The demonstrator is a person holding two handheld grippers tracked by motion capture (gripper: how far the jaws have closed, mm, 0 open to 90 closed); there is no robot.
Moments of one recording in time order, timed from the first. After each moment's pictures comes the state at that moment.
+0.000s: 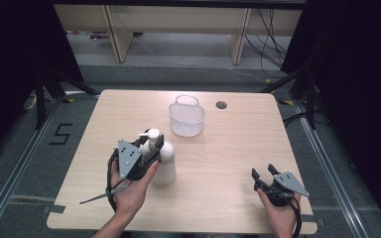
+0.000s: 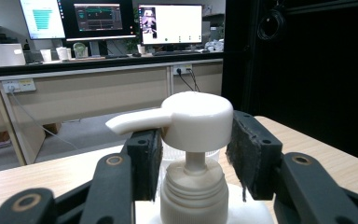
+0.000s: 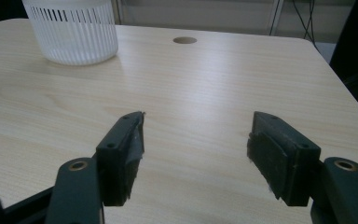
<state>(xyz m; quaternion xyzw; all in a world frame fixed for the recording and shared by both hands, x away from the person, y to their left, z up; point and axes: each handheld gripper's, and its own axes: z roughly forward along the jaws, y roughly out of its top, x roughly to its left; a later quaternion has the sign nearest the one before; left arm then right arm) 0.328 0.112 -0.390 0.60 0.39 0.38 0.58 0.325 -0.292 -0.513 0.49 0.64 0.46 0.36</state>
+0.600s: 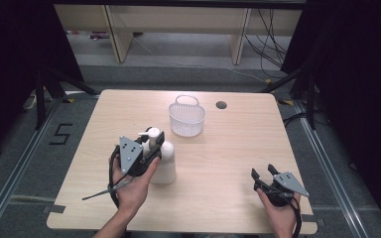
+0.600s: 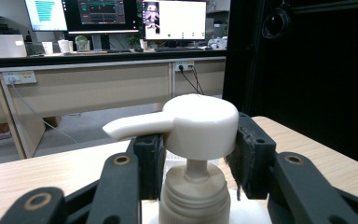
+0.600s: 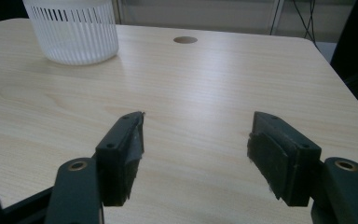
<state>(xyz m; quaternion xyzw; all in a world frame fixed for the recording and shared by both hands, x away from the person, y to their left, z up) 0.334 0.110 -0.387 0.60 0.40 0.38 0.58 0.323 -0.290 -0.513 0.50 0.64 0.47 0.34</state>
